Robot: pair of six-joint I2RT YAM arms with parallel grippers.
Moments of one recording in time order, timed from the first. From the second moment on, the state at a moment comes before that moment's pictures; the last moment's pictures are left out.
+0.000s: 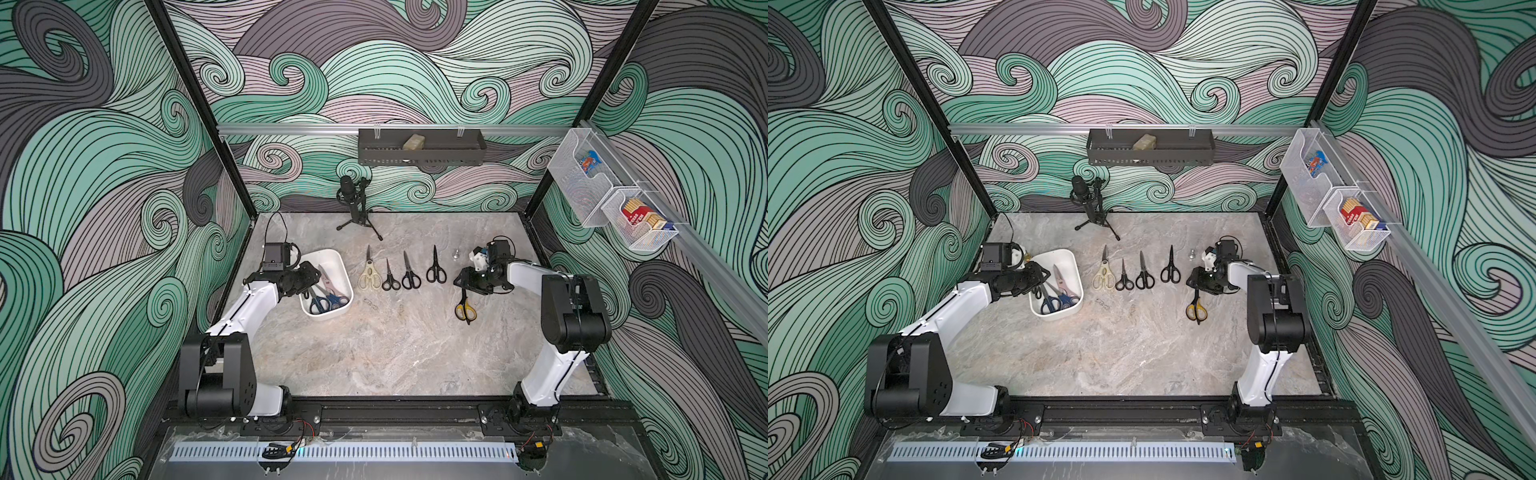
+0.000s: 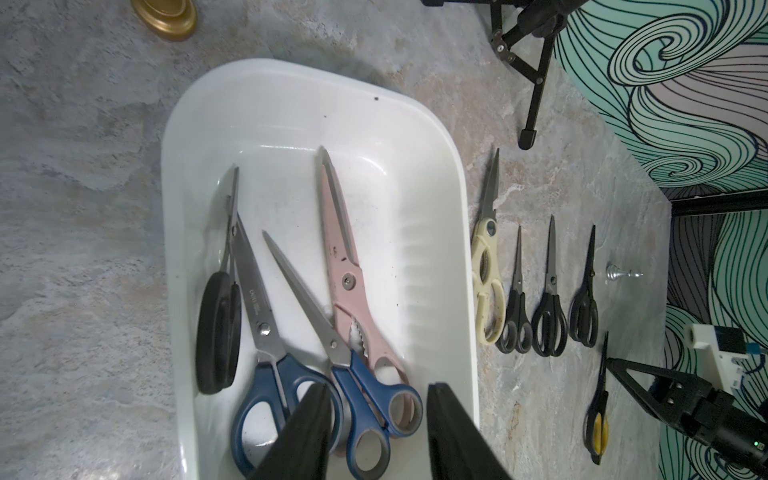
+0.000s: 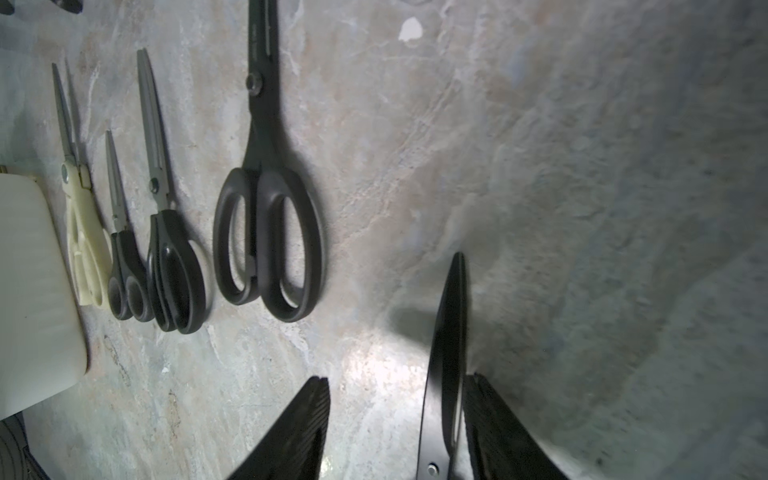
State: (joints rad) left arm 0.03 1.40 0.90 -0.41 0.31 -0.48; right arm 0.02 1.85 1.07 -0.42 -0.41 0.23
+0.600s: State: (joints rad) left arm -0.06 1.47 0.91 -0.60 0.18 -0.39; right arm 0.05 1.64 1.05 -0.44 -0.37 0.31
